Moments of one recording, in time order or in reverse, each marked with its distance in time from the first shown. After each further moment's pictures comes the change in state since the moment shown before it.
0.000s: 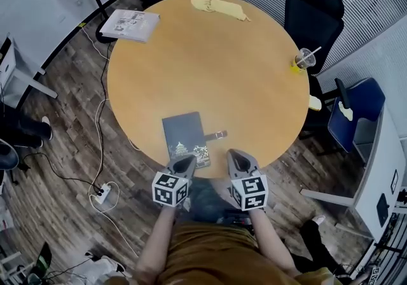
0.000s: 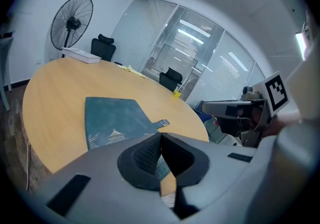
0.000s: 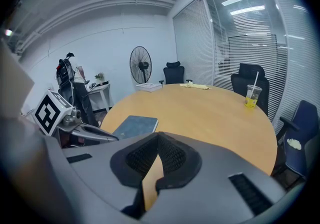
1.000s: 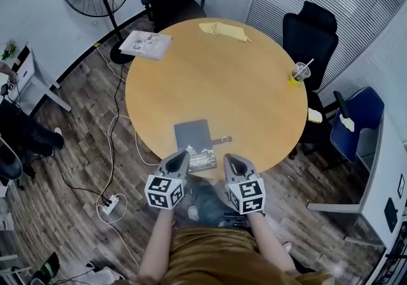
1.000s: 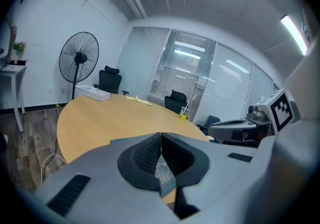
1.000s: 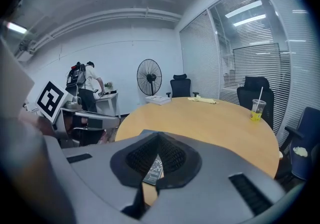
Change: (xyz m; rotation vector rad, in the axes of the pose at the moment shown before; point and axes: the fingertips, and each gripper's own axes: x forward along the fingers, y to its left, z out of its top) left arm -0.086 -0.005 0.072 0.105 -0.253 0.128; right arm -0.038 0.049 0.035 -0.046 -0.140 0.049
